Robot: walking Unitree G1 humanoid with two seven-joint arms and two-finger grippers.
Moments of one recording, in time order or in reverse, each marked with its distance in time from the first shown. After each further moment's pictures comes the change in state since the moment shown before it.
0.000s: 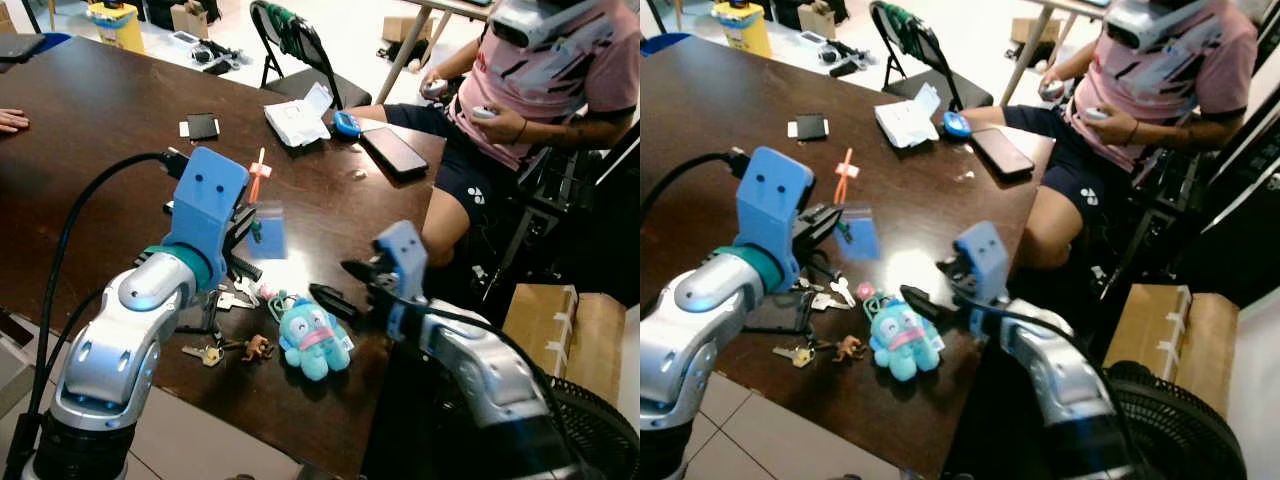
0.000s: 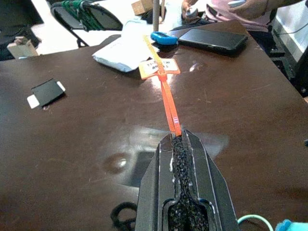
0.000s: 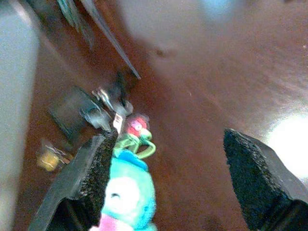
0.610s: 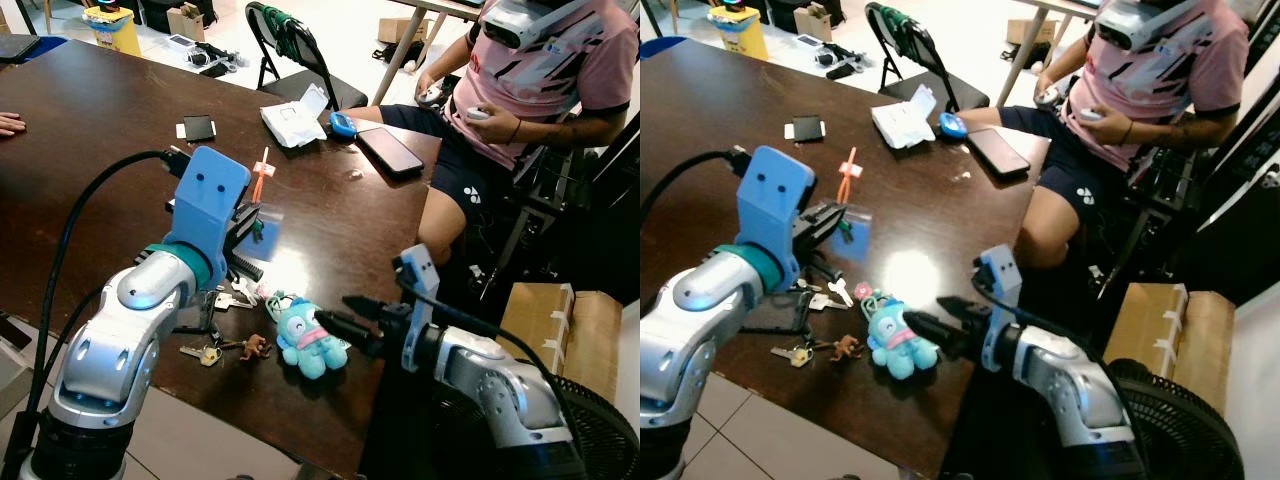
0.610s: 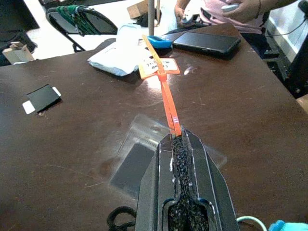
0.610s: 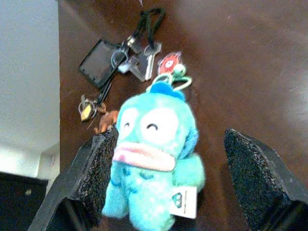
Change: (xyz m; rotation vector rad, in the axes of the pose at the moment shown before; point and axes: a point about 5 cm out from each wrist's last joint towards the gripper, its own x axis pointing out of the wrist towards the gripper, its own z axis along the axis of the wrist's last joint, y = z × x) left arm 0.000 0.000 0.001 0.005 -0.008 -0.014; right arm -0.009 0.012 -0.032 0.112 0.244 0.080
